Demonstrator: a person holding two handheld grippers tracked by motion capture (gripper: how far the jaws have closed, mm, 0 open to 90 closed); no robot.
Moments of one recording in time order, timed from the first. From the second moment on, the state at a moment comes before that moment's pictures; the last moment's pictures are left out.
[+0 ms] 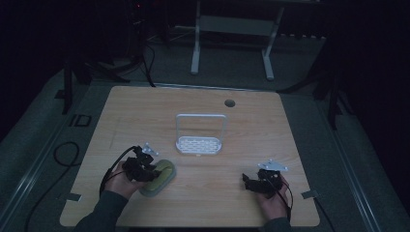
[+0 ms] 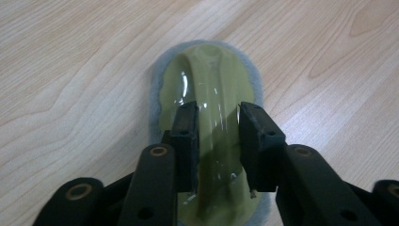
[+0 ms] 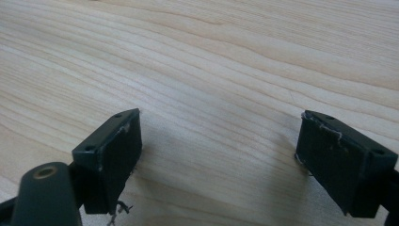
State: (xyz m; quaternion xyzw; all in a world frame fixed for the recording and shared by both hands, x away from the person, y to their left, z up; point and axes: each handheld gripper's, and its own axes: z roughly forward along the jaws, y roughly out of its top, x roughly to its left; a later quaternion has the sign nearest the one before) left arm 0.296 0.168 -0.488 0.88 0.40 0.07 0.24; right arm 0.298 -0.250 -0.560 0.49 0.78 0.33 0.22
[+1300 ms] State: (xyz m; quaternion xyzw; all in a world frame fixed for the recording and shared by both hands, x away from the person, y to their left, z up) left arm 0.331 0.145 -0.478 0.92 0.36 0.03 0.17; right arm 0.298 -0.250 -0.560 0.49 0.78 0.33 0.22
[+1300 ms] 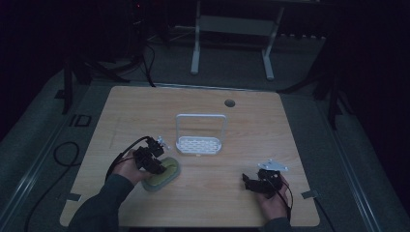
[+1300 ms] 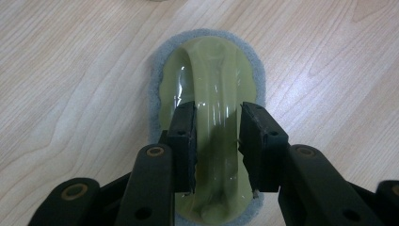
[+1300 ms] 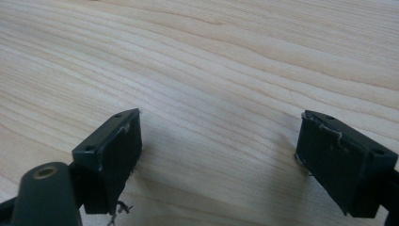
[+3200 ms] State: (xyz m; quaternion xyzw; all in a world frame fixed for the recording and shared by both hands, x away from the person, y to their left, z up) left arm 0.352 0.124 -0.474 0.95 0.32 0.00 0.07; right arm 0.298 -0.250 -0.560 0.49 0.78 0.33 0.22
